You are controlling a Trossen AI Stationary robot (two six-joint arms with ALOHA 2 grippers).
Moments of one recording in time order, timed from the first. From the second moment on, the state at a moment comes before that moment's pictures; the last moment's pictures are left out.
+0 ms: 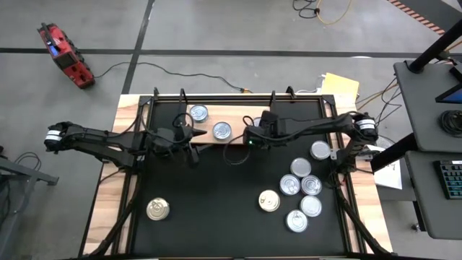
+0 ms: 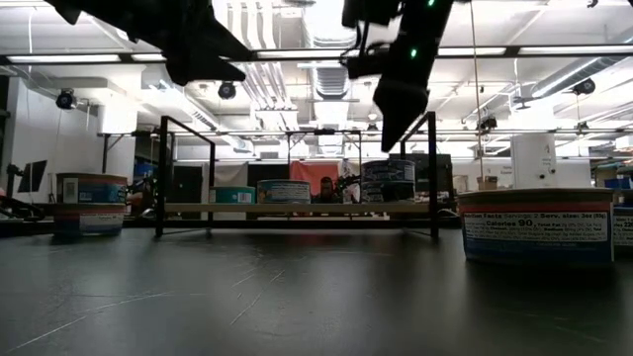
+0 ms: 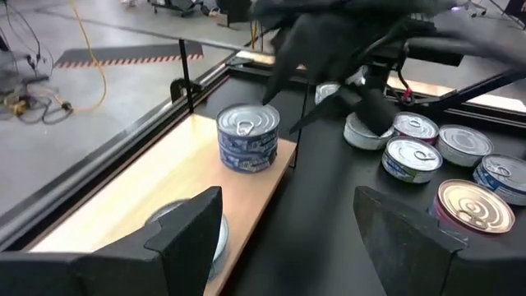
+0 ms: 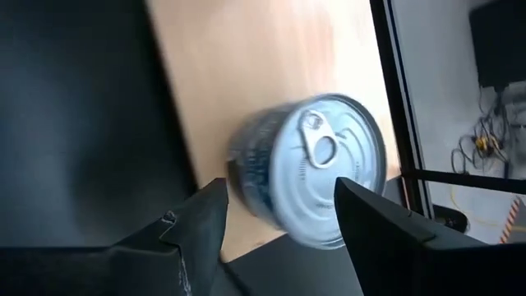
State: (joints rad) left arm -0.05 1.00 0.66 -0.01 -0.38 -0.20; right arm -0.05 1.74 1.40 -0.93 0.49 0.09
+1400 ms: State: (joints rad) left arm -0.34 1.12 0.64 0.09 -0.38 -0.31; right arm 0.39 1.52 1.02 -0.23 0.50 0.09
